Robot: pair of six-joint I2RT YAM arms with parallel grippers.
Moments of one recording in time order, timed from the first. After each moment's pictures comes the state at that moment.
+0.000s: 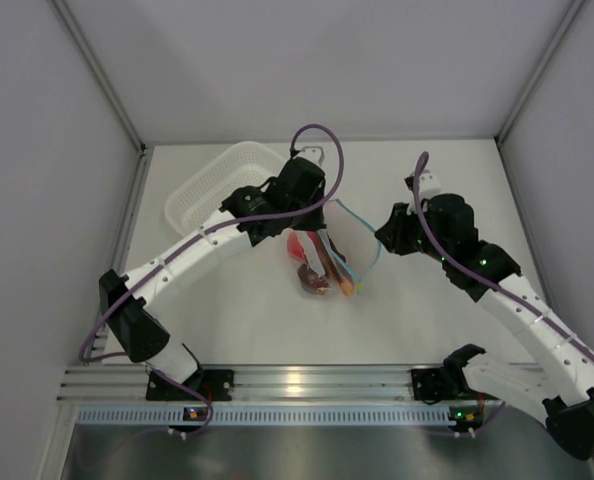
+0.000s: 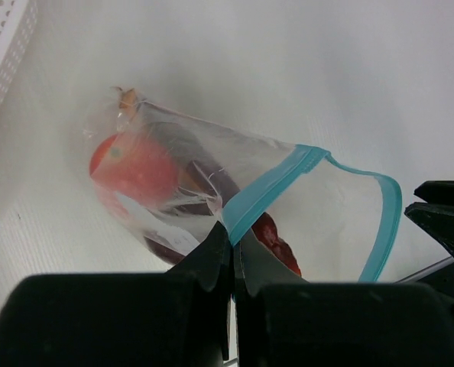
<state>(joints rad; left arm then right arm) -0.84 1.58 1.62 -0.76 -0.22 -0.57 0.51 0.95 0.93 -0.45 -0.06 0.32</state>
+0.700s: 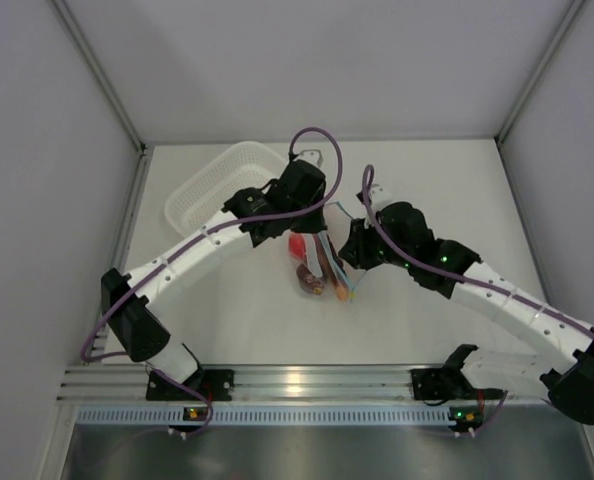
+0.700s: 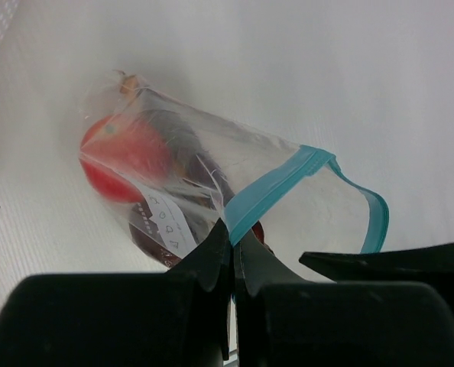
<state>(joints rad) -0.84 1.58 1.60 -0.75 -0.20 -0.63 0.77 1.09 0.99 -0.43 -0.05 0.39</state>
